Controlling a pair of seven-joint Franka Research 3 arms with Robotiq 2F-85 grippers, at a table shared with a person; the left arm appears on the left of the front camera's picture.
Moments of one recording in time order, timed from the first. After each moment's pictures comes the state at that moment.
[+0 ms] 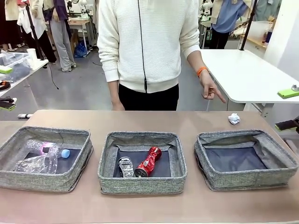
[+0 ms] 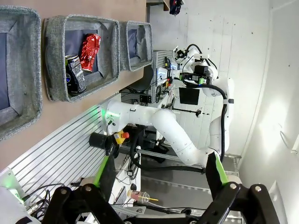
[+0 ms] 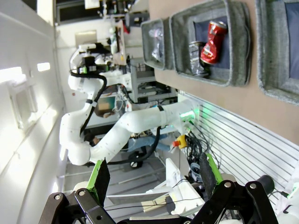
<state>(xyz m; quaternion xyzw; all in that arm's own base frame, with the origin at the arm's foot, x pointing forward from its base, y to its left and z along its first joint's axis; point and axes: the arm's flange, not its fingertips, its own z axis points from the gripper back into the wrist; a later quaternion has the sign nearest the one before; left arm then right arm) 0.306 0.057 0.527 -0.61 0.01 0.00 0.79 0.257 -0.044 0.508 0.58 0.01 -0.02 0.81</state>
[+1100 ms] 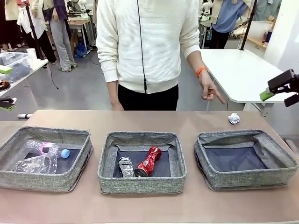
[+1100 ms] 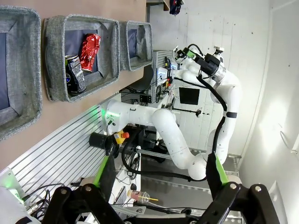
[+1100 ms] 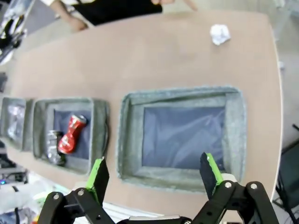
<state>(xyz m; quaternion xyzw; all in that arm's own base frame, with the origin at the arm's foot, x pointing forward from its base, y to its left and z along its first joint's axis) 0.306 0.057 0.528 -0.61 0.01 0.00 0.79 0.304 -0.014 0.550 0.17 -0.25 0.01 0.95</state>
